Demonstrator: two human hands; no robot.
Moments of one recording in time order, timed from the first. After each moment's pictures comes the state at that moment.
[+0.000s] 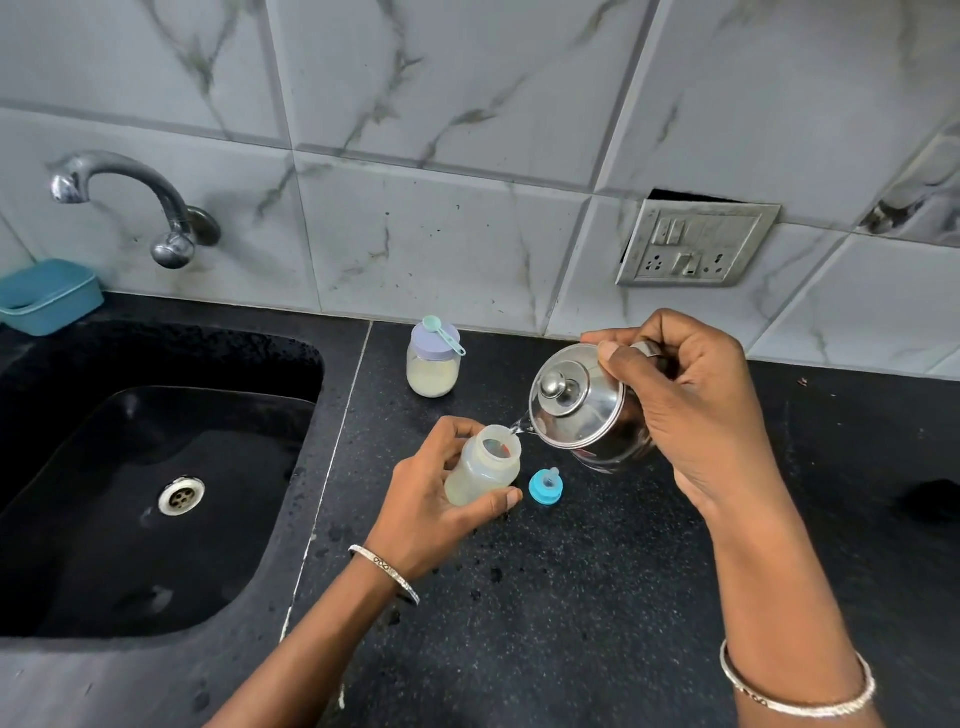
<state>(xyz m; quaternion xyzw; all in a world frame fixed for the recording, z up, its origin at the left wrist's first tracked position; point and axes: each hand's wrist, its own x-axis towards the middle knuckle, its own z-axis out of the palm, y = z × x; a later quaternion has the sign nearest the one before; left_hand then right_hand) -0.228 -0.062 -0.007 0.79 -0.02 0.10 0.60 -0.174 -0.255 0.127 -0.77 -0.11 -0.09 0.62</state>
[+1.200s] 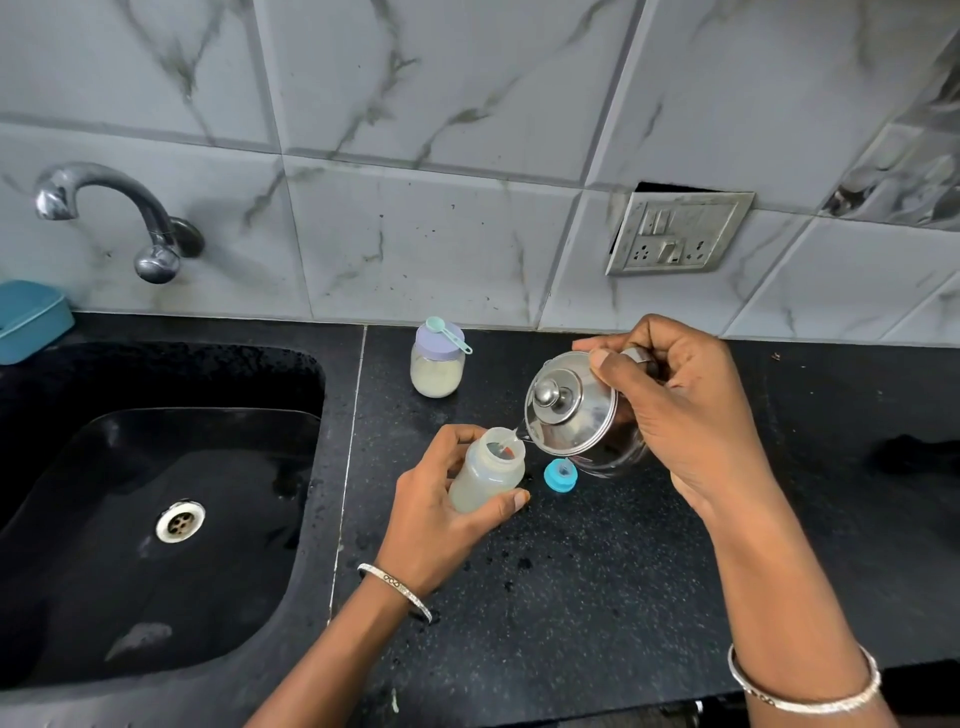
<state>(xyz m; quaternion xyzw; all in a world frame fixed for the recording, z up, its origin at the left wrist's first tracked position) -0.243 -0.027 -0.009 0.77 -0.05 0.10 0.63 -0.196 -0.218 0.116 -0.82 -0.09 -0.11 0.55</state>
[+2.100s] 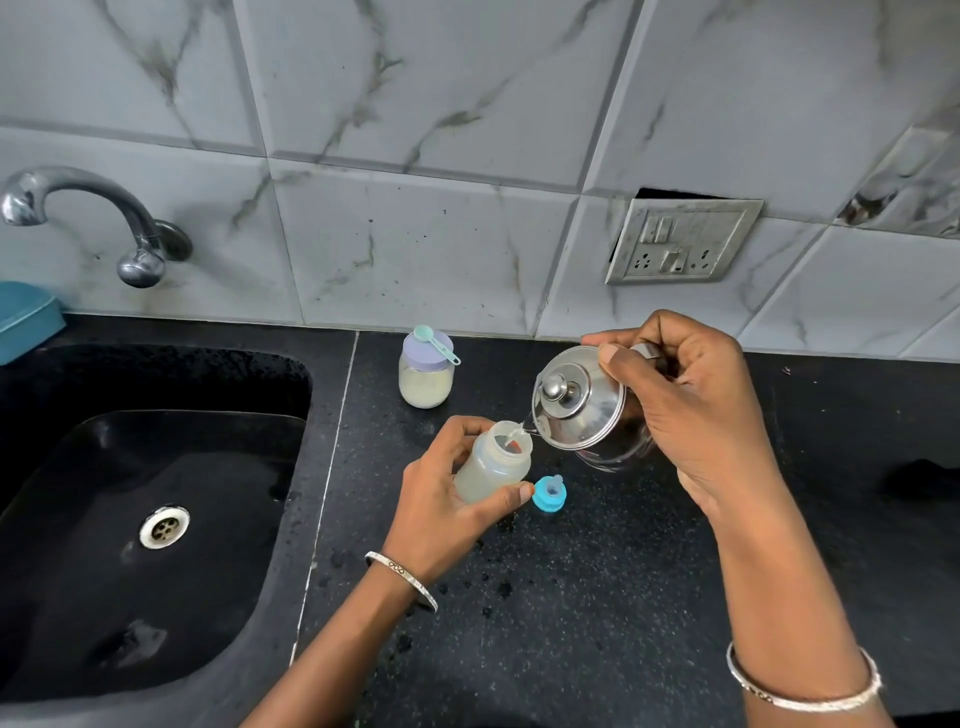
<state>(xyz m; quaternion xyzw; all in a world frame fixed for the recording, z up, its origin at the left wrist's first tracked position) -0.207 -0.057 -0.003 0.77 -0.03 0.09 0.64 -0.164 -0.243 0.125 -0.81 -0.10 -0.12 0.57</state>
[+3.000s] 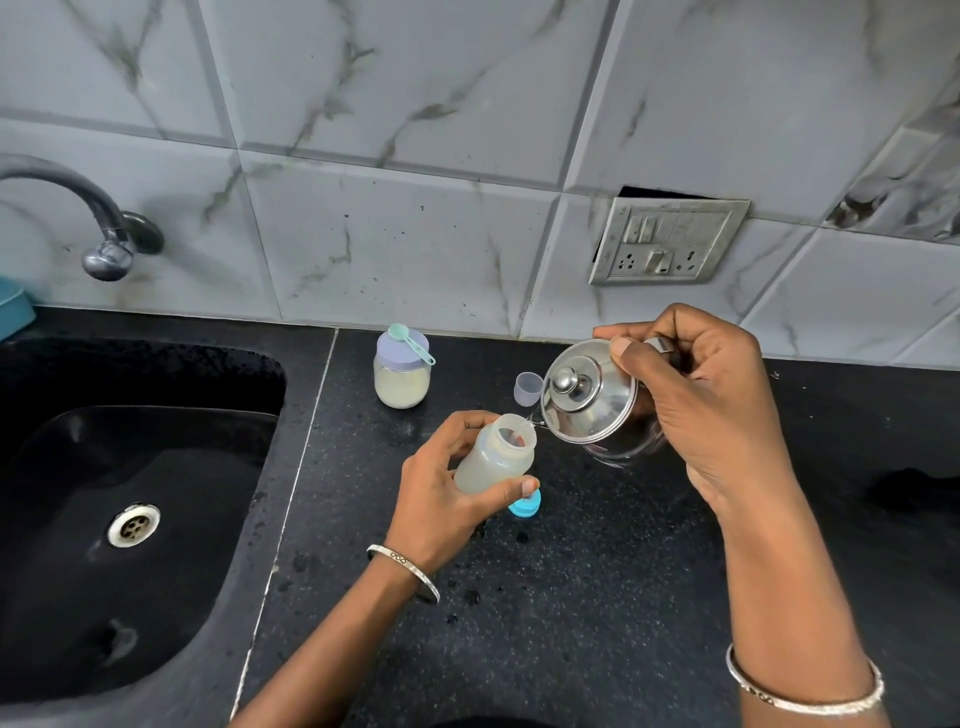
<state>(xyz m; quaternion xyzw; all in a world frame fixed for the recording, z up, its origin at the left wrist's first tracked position) -0.187 -0.094 -0.004 0.75 -0.03 0.10 0.65 -0.145 -0.282 0.127 -0.80 -0.09 -0.13 0.58</state>
